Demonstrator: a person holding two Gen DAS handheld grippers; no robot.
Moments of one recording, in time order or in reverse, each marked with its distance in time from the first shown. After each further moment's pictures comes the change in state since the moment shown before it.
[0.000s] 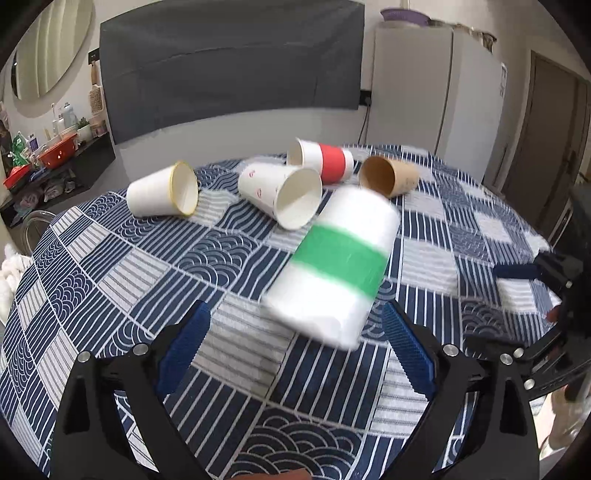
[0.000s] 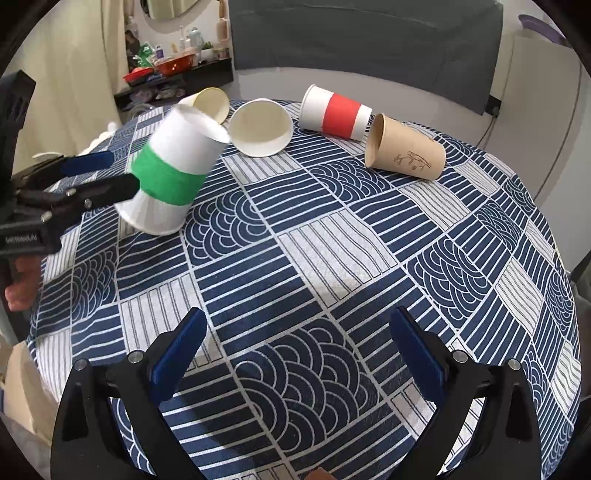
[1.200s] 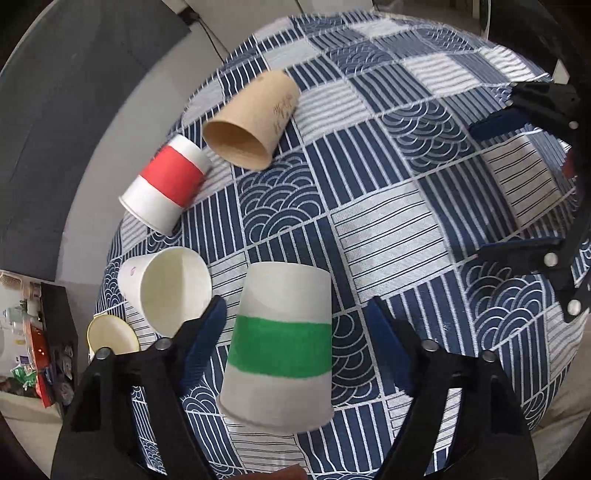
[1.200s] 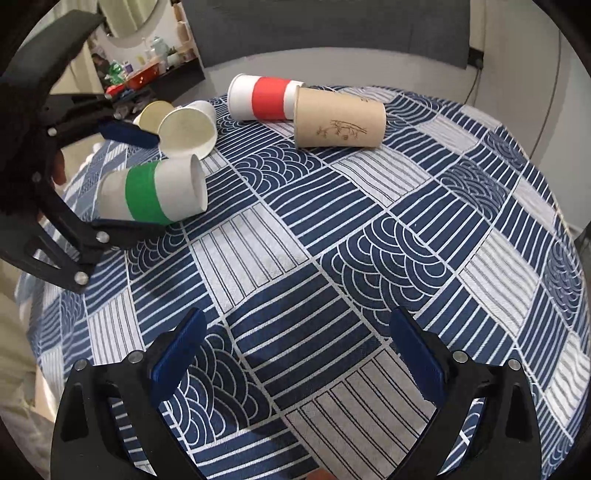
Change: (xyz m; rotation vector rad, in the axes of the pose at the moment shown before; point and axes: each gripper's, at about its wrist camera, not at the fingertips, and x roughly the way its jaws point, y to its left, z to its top) left arm 0.104 -0.123 0.080 0.768 0.455 -0.027; right arm 0.024 -0.102 0.004 0.179 0.100 0.105
